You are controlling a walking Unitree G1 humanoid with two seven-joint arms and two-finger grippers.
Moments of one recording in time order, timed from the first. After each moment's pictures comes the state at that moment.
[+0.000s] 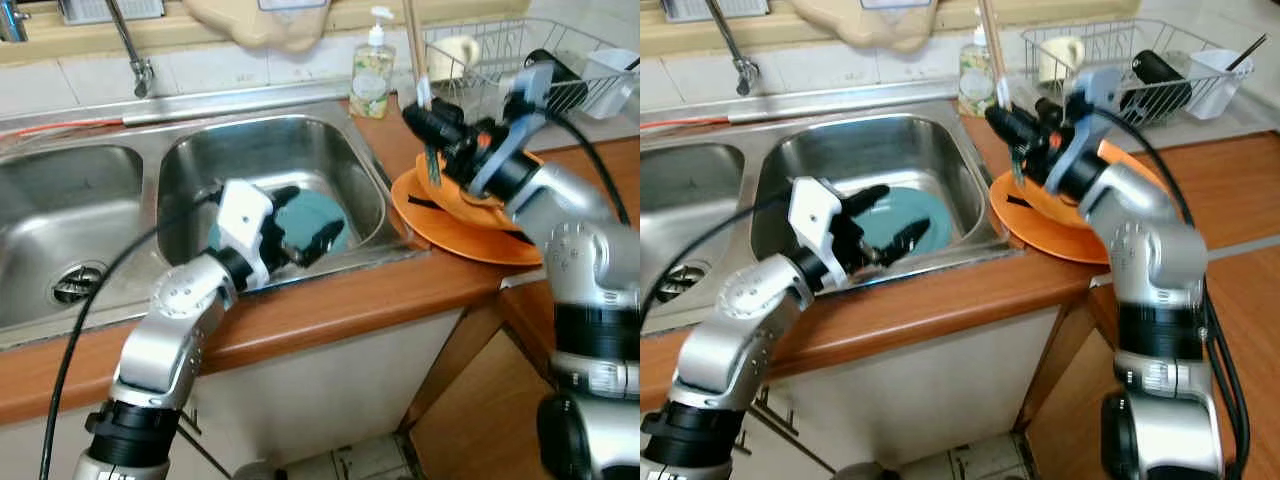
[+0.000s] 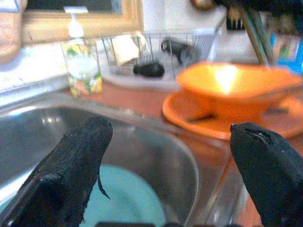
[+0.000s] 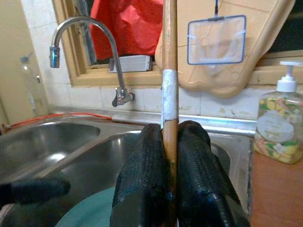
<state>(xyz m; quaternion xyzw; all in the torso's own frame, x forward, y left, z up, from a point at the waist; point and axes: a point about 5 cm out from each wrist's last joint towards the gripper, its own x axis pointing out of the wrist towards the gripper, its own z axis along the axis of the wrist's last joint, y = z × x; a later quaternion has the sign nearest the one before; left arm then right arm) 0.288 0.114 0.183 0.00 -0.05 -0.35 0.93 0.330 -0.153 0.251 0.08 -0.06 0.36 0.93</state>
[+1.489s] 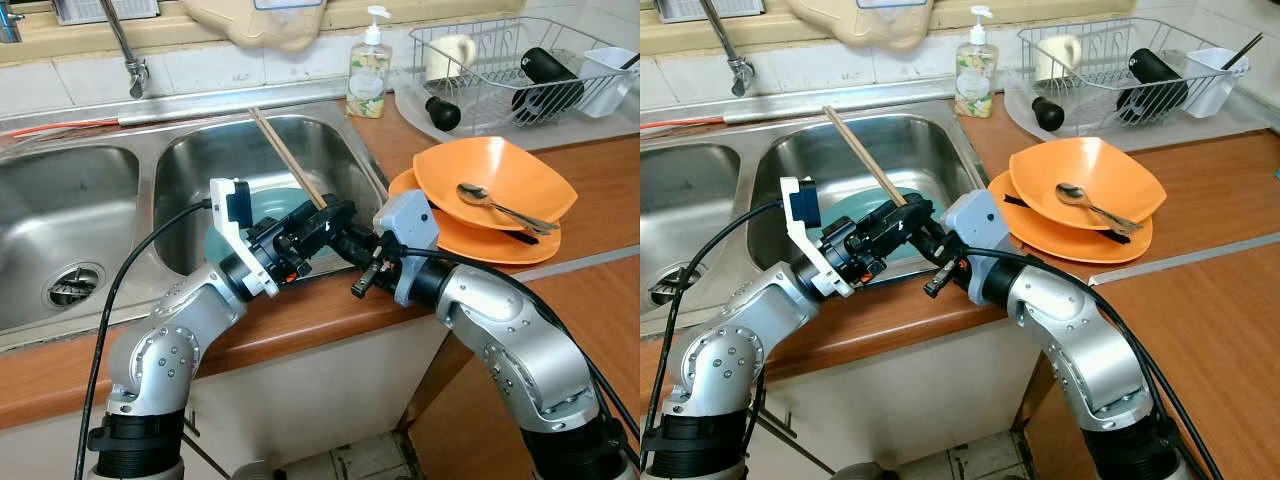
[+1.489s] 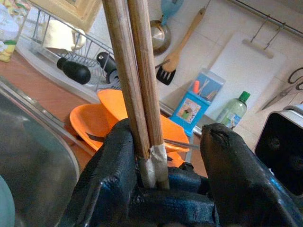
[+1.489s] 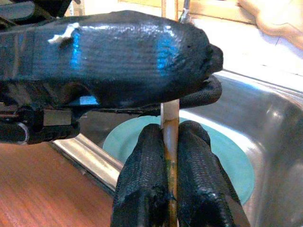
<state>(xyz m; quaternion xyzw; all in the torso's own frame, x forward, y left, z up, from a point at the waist) 0.269 0.100 0.189 -0.29 0.01 -0.45 0.85 0.263 -0.083 0.189 -0.07 0.01 0.42 0.90</state>
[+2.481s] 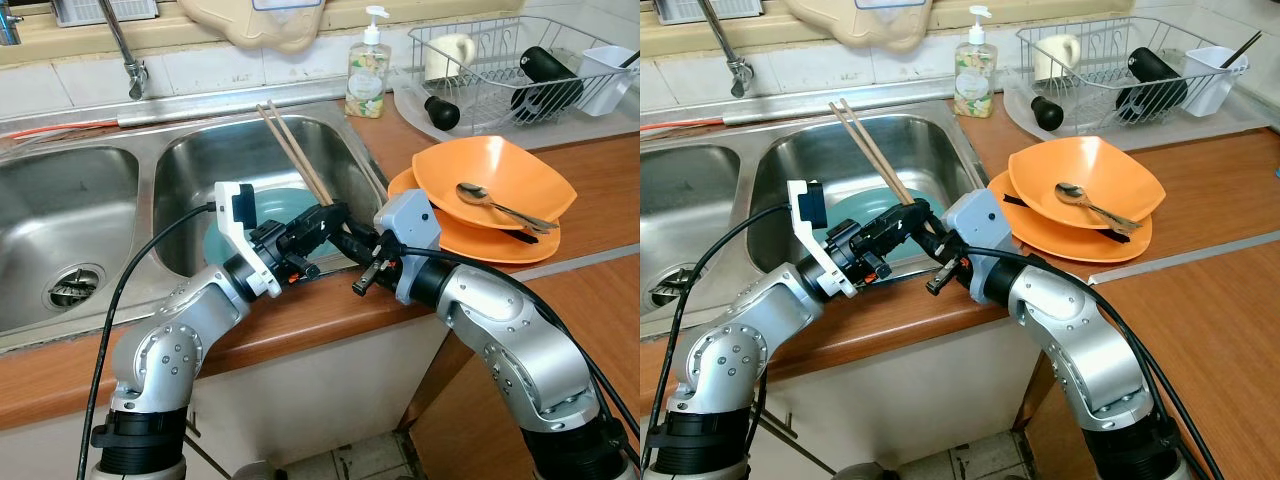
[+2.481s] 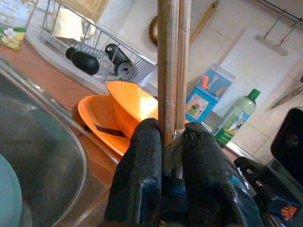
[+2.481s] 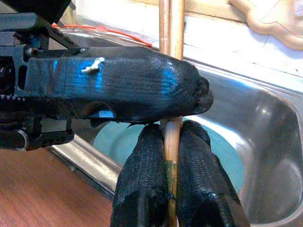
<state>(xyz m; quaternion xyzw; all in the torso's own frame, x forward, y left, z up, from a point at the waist) 0.273 0.099 0.184 -0.29 0.03 -0.43 0.85 0.265 -0.085 0.188 -0.08 0.01 0.41 0.91</state>
